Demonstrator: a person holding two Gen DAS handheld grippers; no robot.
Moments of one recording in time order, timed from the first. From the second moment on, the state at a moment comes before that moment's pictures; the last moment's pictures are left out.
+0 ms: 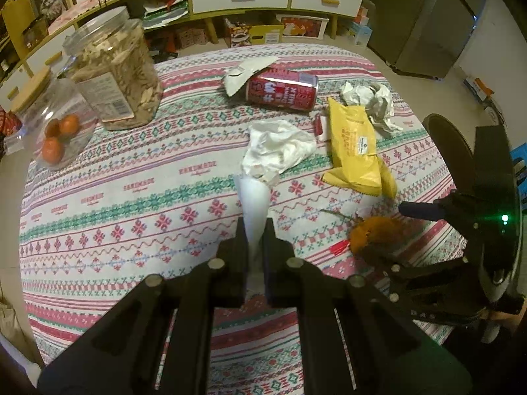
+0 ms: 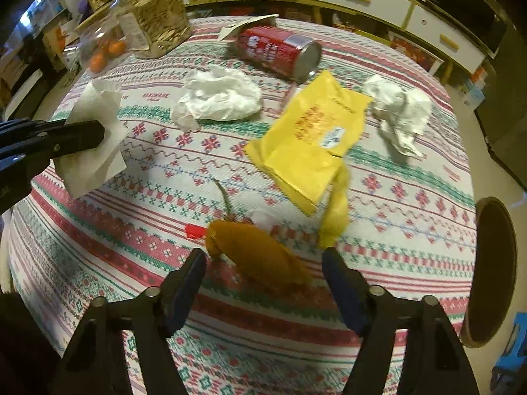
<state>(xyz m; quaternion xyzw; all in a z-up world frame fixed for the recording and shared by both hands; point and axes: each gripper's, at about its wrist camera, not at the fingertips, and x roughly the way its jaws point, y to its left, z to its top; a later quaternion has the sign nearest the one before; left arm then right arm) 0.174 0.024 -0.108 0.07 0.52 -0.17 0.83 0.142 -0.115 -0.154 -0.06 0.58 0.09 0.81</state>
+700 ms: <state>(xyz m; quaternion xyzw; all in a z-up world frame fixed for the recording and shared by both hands) 0.169 0.014 -0.100 0.06 0.50 -0.19 0.84 0.128 -0.119 -0.123 -0.07 0.53 0.10 0.84</state>
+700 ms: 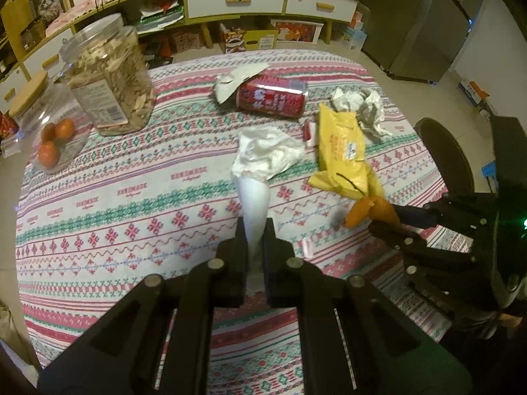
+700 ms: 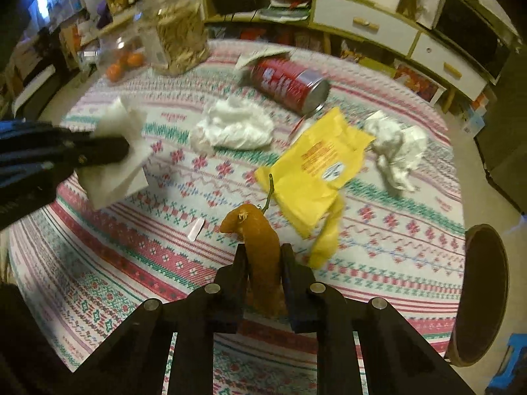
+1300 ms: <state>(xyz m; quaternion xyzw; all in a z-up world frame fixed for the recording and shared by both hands) 0.138 -0.125 -0.077 0.07 0.43 -0.29 0.85 0.085 -0.285 -0.069 0.02 0.47 -0.04 0.88</state>
